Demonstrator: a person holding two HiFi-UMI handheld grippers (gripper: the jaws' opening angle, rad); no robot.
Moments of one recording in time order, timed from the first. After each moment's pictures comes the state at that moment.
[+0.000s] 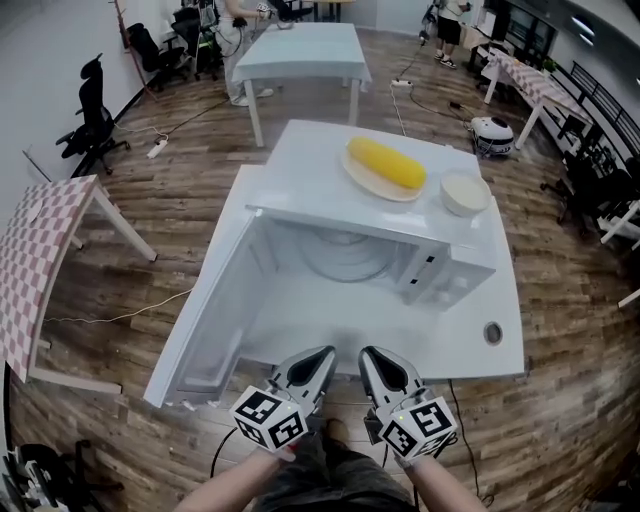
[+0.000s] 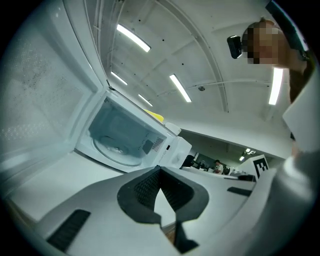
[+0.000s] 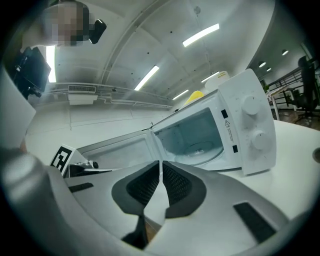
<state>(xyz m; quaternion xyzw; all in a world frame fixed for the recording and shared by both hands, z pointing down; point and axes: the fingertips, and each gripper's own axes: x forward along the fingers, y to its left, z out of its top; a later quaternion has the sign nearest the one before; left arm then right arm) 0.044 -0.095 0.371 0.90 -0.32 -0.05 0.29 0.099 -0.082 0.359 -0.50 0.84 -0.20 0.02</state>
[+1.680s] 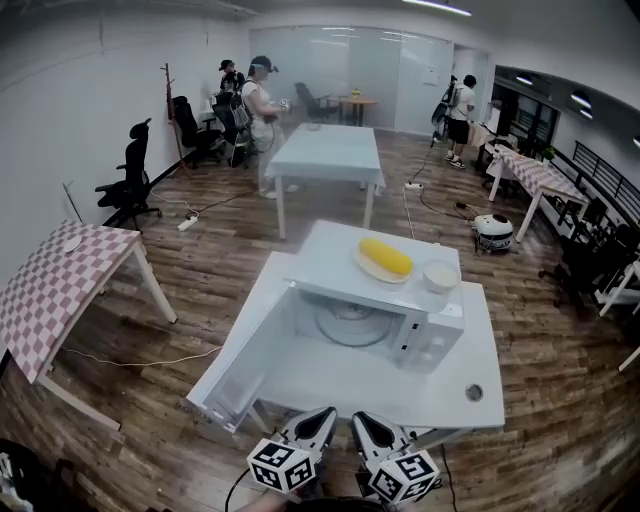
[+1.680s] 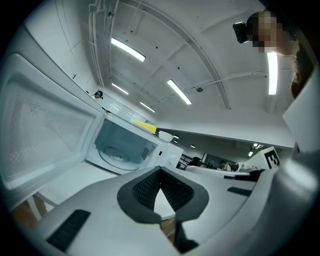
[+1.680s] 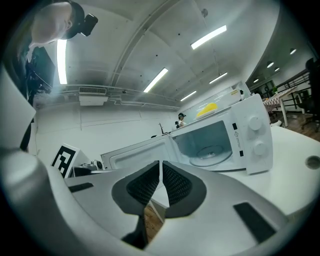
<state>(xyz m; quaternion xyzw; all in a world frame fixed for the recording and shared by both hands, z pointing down) 0.029 -0.027 0.326 0.90 -0.37 -0.06 0.24 0.073 -0.008 0.311 -0.47 0.86 -0.18 0.02</state>
